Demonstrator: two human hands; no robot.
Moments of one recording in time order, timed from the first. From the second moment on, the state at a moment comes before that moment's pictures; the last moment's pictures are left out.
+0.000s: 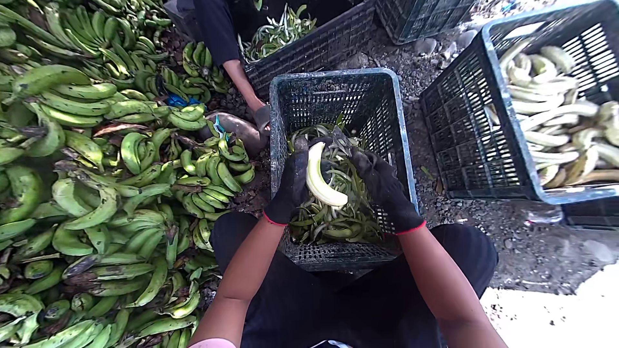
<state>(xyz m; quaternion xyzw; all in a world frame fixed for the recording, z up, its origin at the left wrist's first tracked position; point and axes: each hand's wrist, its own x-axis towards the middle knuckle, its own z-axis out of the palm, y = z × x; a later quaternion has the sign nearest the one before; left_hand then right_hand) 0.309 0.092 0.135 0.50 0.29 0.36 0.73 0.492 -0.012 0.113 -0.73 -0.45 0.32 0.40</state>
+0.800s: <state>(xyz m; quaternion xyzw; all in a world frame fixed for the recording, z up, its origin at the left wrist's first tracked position) 0.309 0.104 0.131 0.54 0.37 0.34 0.68 0.491 -0.001 0.119 -0.77 -0.35 0.33 0.42</state>
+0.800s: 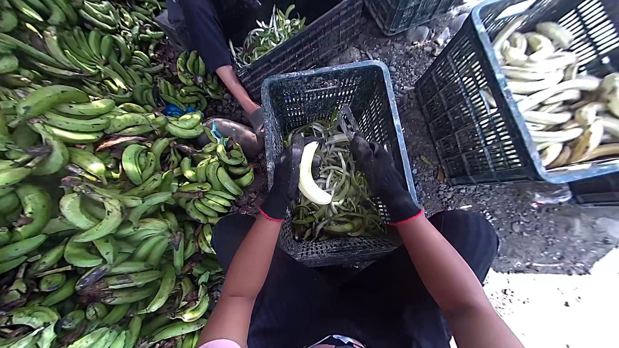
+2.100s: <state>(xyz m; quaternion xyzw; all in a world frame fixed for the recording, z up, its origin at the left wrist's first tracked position) 0.331 0.009 -0.027 0.78 0.28 -0.53 0.20 0.612 -0.176 0.184 -0.49 -0.09 0.21 0.84</state>
